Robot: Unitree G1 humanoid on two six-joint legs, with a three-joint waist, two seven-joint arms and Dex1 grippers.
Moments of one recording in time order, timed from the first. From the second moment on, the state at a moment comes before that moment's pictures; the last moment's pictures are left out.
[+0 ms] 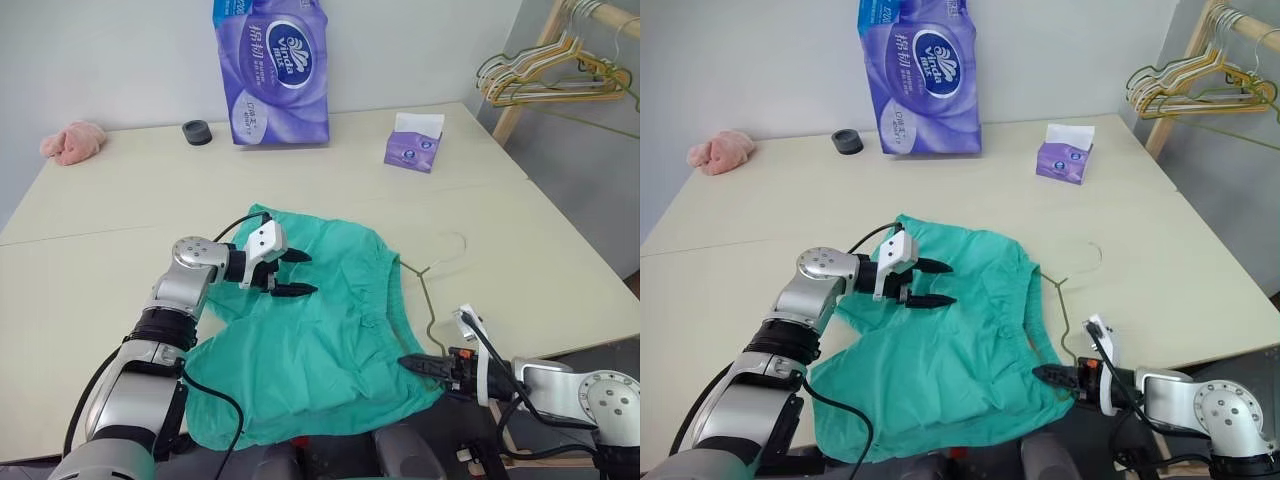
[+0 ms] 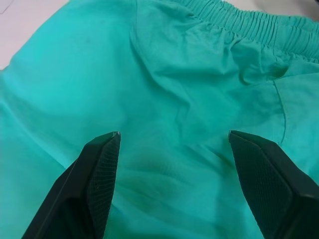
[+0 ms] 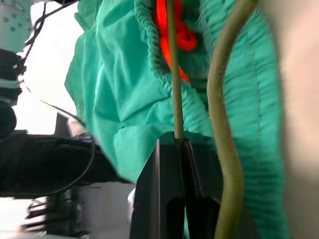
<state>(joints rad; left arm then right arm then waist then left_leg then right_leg) -0.71 0.54 -0.12 0.62 -0.12 0.03 -1.33 -0.01 -0.63 -0.10 -0.35 1.41 1.20 0.14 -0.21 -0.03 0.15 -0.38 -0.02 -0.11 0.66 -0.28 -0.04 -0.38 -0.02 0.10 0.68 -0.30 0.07</state>
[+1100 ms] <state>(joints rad) -1.27 0.67 -0.49 0.93 -0.23 -0.17 -1.61 -0.34 -1.06 0.21 -0.58 0.66 1.00 0.67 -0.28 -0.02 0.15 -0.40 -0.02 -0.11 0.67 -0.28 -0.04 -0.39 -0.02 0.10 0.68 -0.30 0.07</state>
